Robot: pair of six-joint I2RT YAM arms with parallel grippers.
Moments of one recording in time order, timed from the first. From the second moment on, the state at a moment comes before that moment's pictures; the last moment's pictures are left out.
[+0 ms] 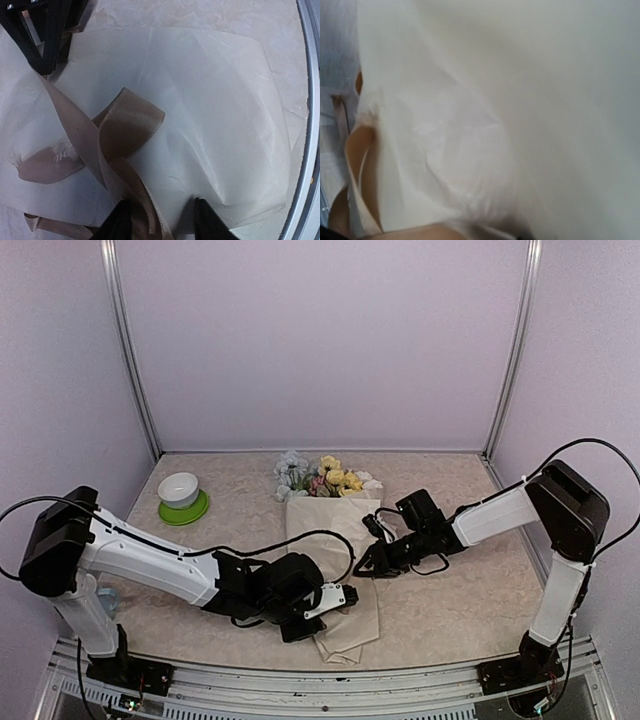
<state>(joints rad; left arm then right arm) -1.25 1.74 0.94 -0.16 -0.12 0.19 0.64 1.84 0.87 0.08 -0.63 0.47</state>
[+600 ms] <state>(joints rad) -0.89 1.72 1.08 -0.23 0.15 -0.04 0.64 1.84 0.87 0.07 -0.62 0.47</state>
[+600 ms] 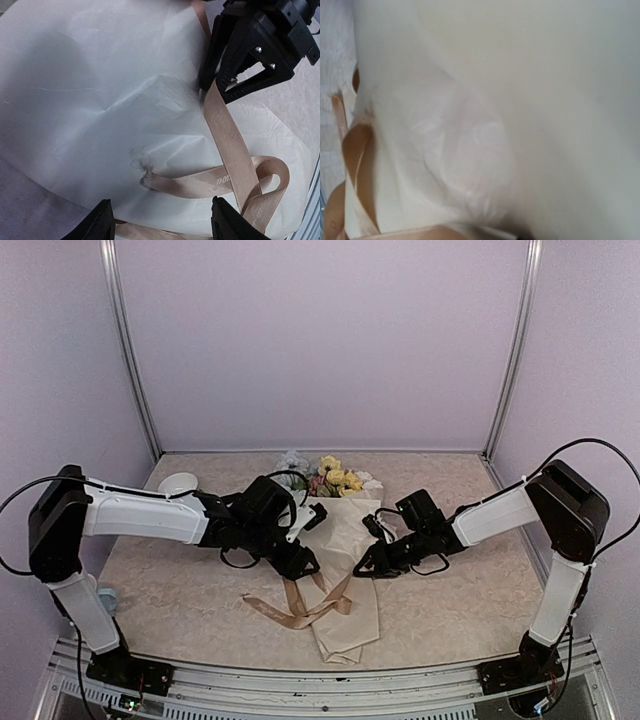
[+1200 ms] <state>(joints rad) -0.98 1.89 1.15 -0.22 0.15 -0.09 0.64 1.84 0.87 0.07 -0.62 0.47</state>
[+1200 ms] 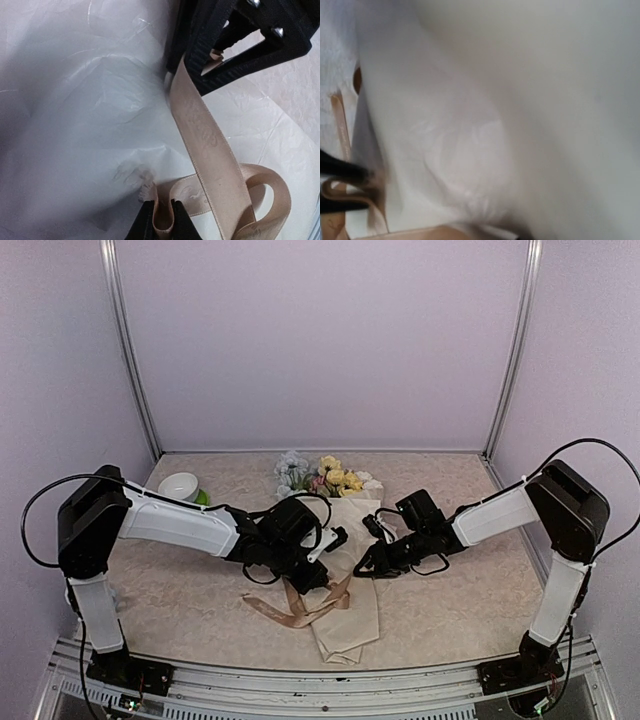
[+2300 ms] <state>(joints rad) -0.83 2.13 1.42 -0.10 0.27 -0.04 0.64 1.75 0.87 -0.04 -0.66 0.35</state>
